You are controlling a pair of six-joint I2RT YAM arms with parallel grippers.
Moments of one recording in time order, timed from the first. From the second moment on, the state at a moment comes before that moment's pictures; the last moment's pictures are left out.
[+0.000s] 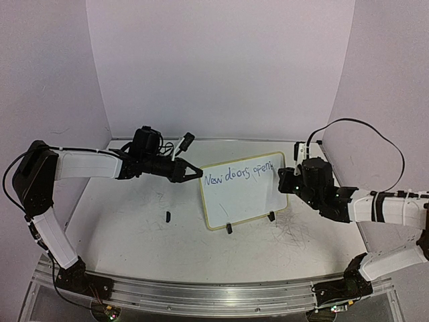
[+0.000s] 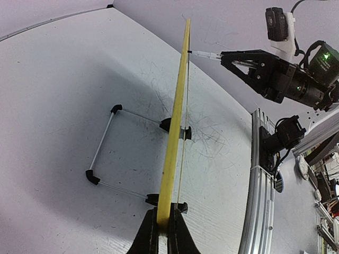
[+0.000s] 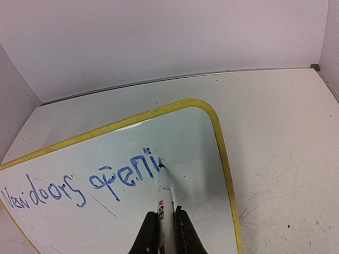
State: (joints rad) left arm -0.62 1.71 1.10 0.10 0.73 -0.19; right arm 0.69 1.25 0.64 0.23 0.40 0.44
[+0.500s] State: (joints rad) left arm -0.62 1.71 1.10 0.10 0.73 -0.19; right arm 0.69 1.25 0.64 0.23 0.40 0.44
